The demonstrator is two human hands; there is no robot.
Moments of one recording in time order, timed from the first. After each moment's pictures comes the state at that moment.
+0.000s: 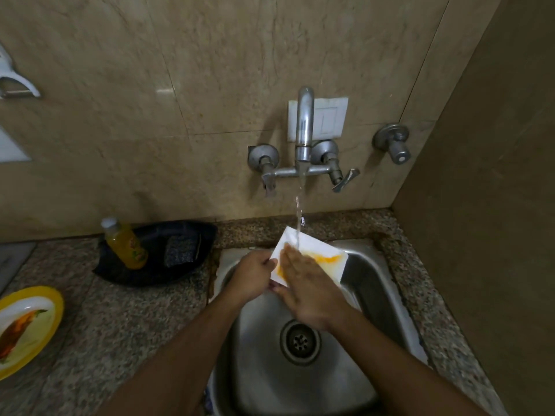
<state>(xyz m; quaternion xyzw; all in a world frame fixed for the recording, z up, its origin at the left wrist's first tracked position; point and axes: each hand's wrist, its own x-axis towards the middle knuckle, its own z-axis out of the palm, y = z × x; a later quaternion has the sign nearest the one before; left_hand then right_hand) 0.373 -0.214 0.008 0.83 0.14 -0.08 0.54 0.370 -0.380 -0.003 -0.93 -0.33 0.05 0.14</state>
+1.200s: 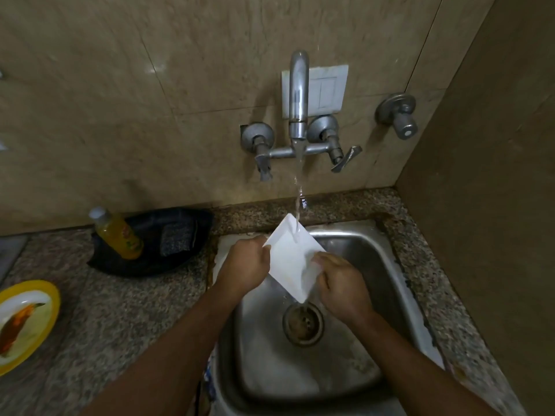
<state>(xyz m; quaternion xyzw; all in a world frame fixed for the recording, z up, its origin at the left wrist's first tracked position) 0.372 -0.207 0.005 0.97 0.02 0.03 0.25 0.365 -0.422 -0.032 -0.95 -0.17 -0.04 0.26</state>
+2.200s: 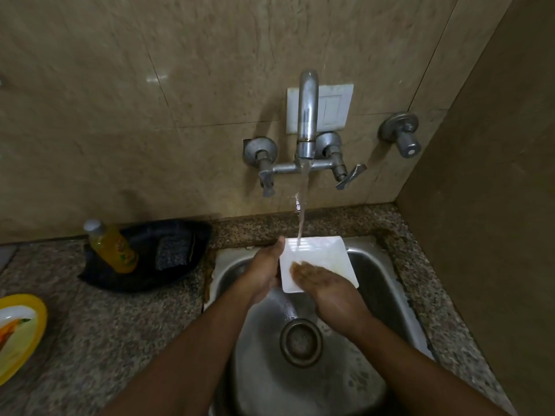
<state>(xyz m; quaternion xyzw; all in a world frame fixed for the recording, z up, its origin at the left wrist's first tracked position) 0.409 -0.236 -0.007 0.60 0.25 -0.18 0.74 0.387 -0.412 -0.031 -0.92 -0.35 0.03 0.15</state>
